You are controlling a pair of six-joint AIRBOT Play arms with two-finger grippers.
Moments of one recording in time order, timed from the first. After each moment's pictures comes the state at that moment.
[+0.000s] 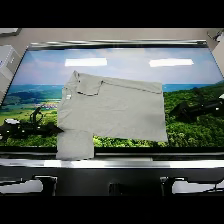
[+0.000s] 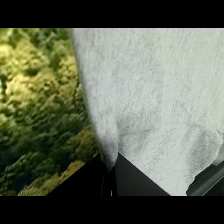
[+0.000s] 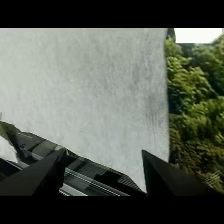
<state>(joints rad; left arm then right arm) 0.44 -1.50 0.73 0.74 -1.16 -0.87 -0.48 -1.58 1.25 -0.94 1.54 1.21</state>
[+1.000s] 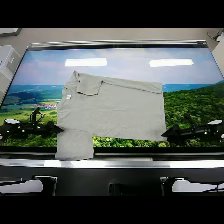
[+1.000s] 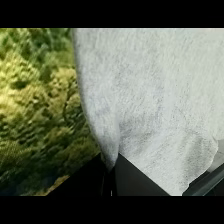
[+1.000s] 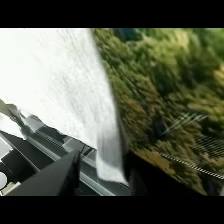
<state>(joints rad) 0.44 -1.50 0.73 0.74 -1.15 -0.91 -0.59 -1.57 0.80 -0.90 1.42 1.07</state>
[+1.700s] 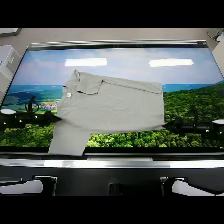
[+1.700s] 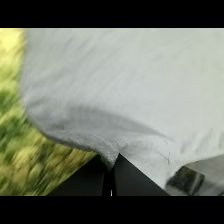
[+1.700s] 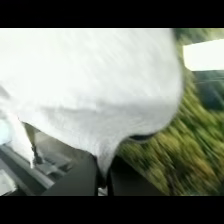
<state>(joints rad) 0.37 -1.49 0.94 0.66 -1.17 -0.96 -0.55 -1.39 0.80 -0.64 1.33 0.95</state>
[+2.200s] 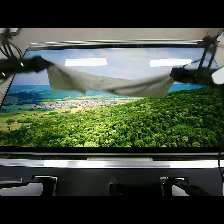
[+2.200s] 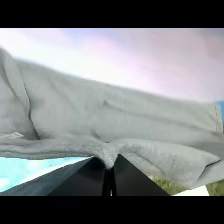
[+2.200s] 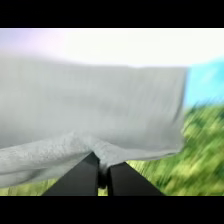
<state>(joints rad) 0.13 -1.49 1.76 0.82 -1.03 -1.26 -0.08 -1.27 1.47 -1.28 0.86 1.53</state>
